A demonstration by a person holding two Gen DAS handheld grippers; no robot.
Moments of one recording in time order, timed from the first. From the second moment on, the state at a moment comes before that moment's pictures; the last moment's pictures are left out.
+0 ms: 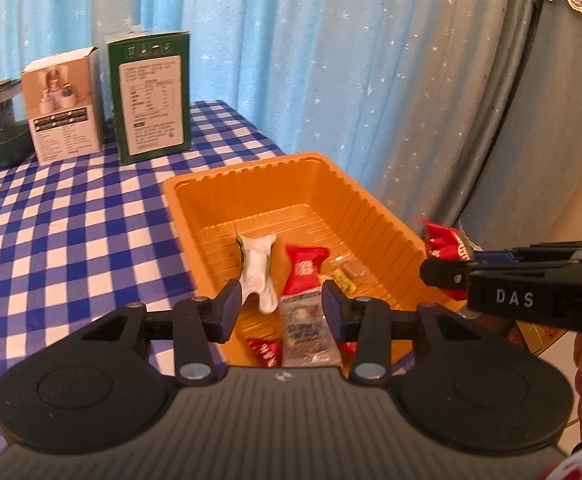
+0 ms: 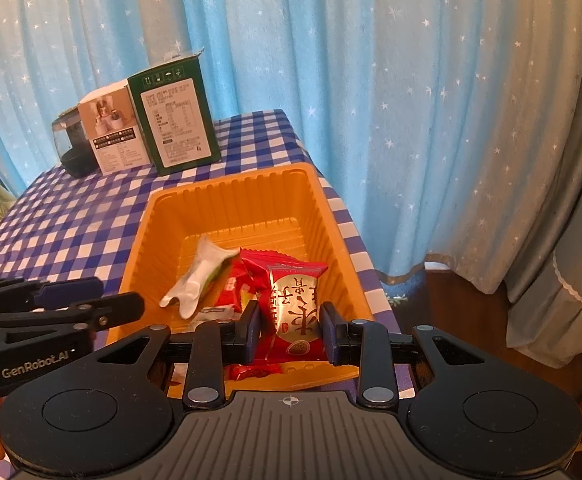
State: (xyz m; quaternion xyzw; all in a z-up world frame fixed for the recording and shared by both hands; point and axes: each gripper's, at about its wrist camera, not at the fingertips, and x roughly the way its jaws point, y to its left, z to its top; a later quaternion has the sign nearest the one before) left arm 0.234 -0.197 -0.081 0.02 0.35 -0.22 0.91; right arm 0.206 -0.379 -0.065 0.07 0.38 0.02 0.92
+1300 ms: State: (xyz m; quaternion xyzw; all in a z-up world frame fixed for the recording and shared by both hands) left arm 0.216 -0.153 -0.077 -0.02 0.37 -0.18 0.91; right arm 0.220 -0.386 -0.065 0.12 0.37 0.01 0.92
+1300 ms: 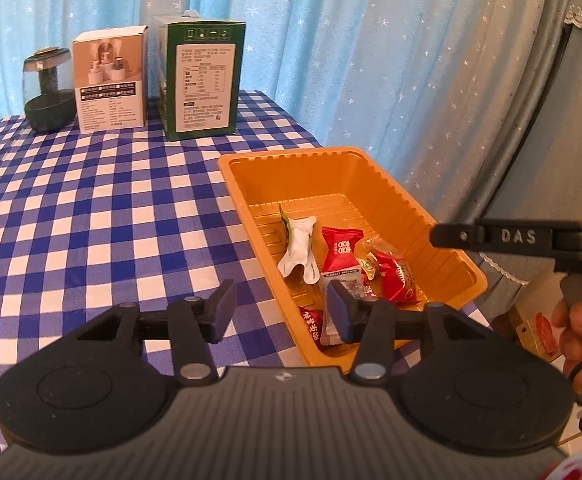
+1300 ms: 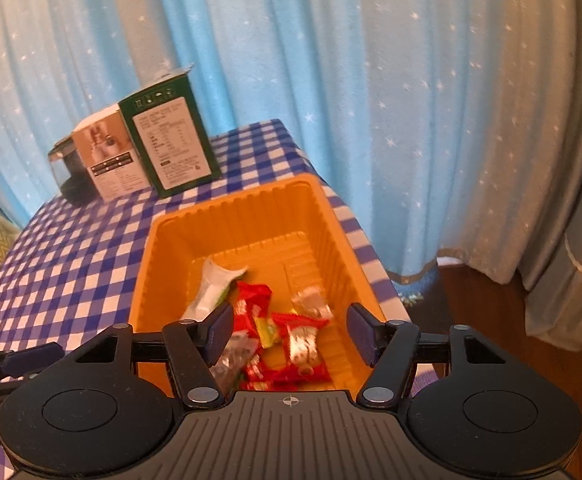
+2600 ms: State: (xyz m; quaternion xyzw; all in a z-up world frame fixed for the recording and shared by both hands) left arm 0.054 -0.101 0.004 -0.03 0.33 -0.11 0.94; right arm 0.035 -0.328 0.014 0.10 0.35 0.02 0.93
